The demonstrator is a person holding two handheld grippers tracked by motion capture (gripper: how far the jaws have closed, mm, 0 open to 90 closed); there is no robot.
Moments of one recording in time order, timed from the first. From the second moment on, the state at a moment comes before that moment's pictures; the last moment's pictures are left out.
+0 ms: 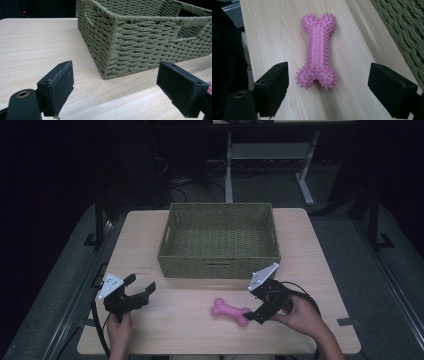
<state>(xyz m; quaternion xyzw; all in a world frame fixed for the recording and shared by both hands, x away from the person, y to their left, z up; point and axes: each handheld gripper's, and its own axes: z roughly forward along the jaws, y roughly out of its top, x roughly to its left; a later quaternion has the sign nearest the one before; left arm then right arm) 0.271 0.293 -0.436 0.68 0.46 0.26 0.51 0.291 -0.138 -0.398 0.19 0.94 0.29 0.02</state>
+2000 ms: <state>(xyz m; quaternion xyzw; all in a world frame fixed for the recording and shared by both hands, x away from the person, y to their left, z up) 0.273 0.300 -0.436 0.67 0.47 0.26 0.51 0.308 -0.067 -0.436 0.13 0.98 0.17 -0.01</state>
